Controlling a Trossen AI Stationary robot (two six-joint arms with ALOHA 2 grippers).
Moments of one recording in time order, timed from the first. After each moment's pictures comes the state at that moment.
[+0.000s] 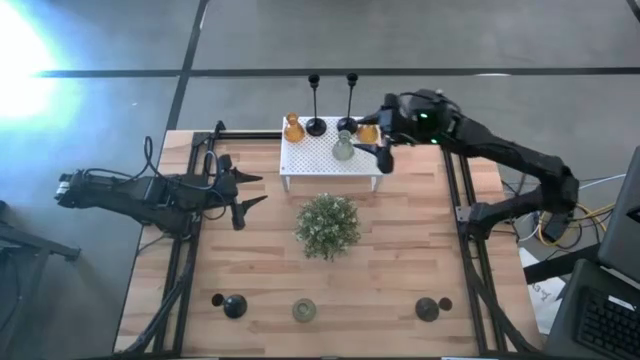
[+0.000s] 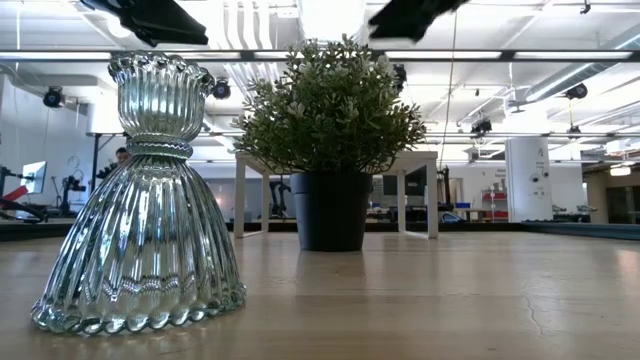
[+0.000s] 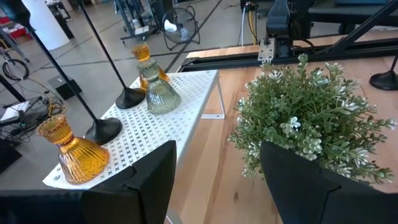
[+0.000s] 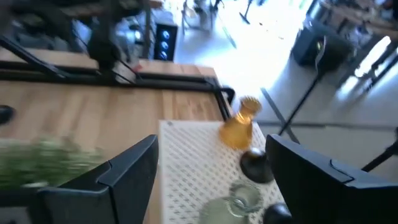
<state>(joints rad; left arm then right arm) -0.13 0.68 0.71 -0.32 -0.47 0.08 -0.45 1.27 1.28 -0.36 -0.22 -0.26</state>
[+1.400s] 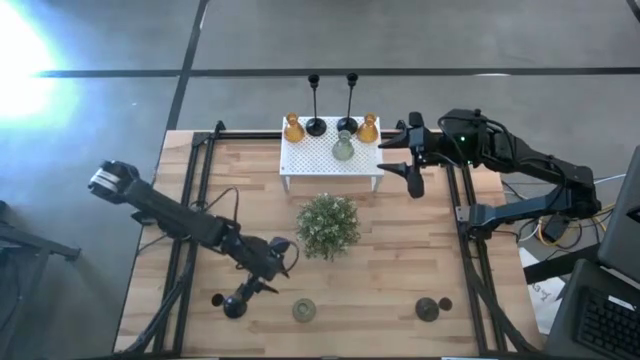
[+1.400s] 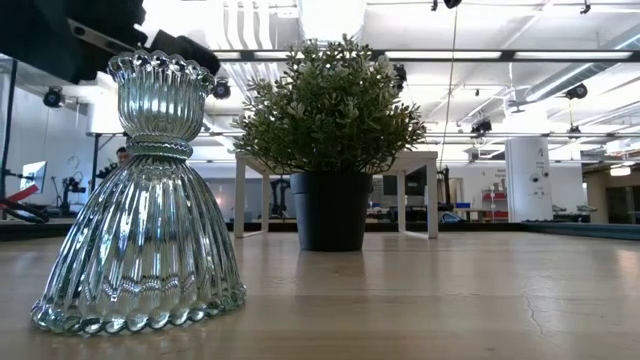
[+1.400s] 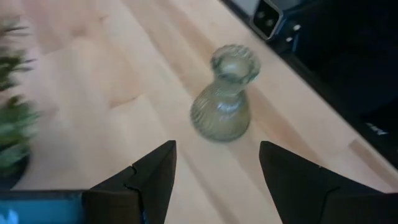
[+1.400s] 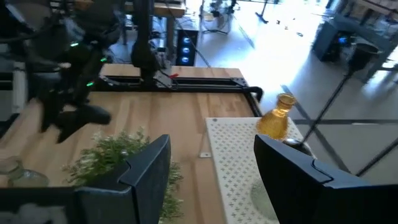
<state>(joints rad) -0.40 1.31 0.71 -0.07 0.17 0.08 -0.25 1.07 1.28 -0.56 -0.11 -0.12</state>
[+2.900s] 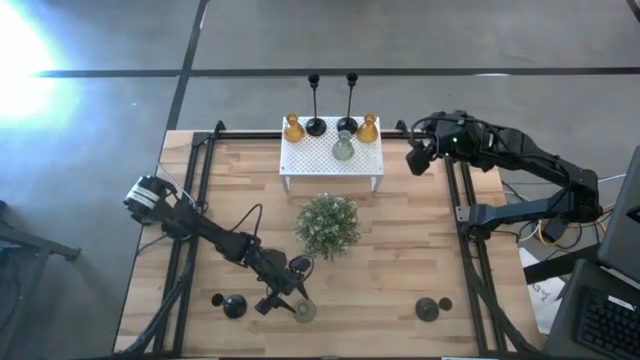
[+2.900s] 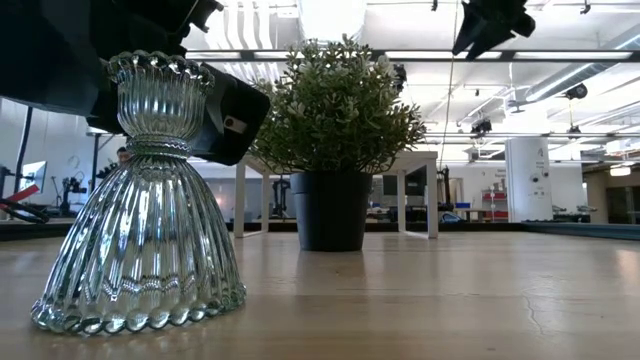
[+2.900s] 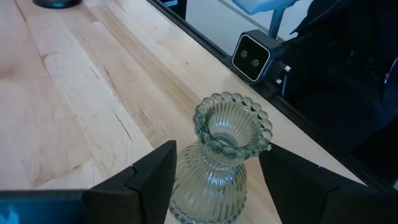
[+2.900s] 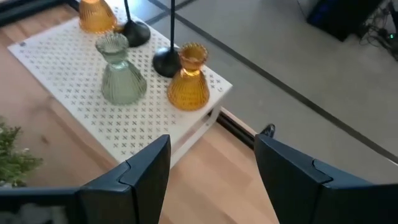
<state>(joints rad) -0.41 1.68 0.71 0.48 0.32 0.02 -0.33 1.03 1.28 -0.99 0.46 0.29</state>
